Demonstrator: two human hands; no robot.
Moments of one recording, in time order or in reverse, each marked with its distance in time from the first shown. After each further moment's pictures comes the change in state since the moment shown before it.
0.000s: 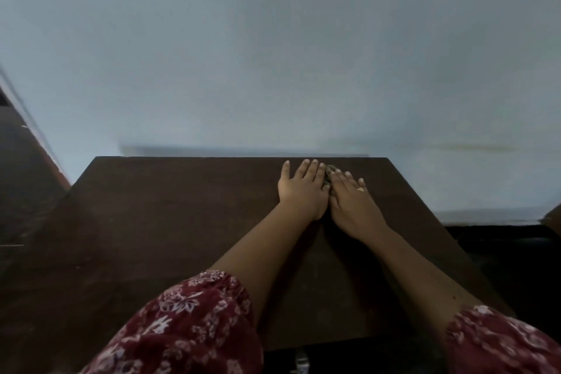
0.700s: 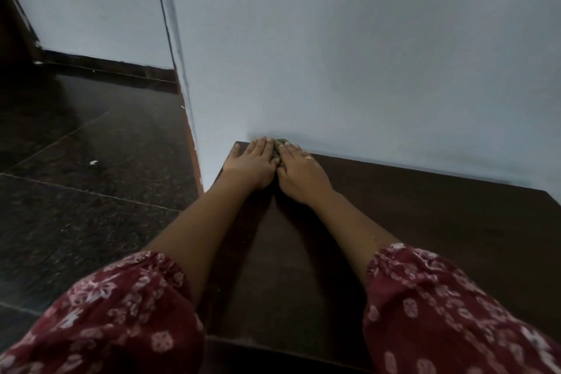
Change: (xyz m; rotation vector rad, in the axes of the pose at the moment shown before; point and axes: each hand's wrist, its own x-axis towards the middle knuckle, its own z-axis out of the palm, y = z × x) left_hand -0.101 -0.274 -0.010 -0.139 0.031 -0.441; right_hand 0.082 -0.271 0.084 0.106 -0.081 -0.419
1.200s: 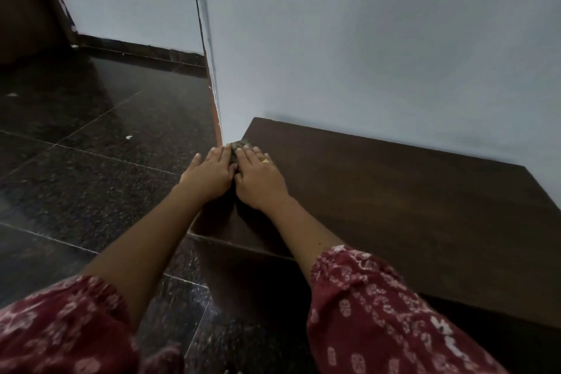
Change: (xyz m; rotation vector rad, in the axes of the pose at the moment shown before) left_hand -0.125 -0.059 0.010 0.064 -0.025 -0.118; right_hand -0.081 -0.102 0.016 0.062 -0.093 -0.139
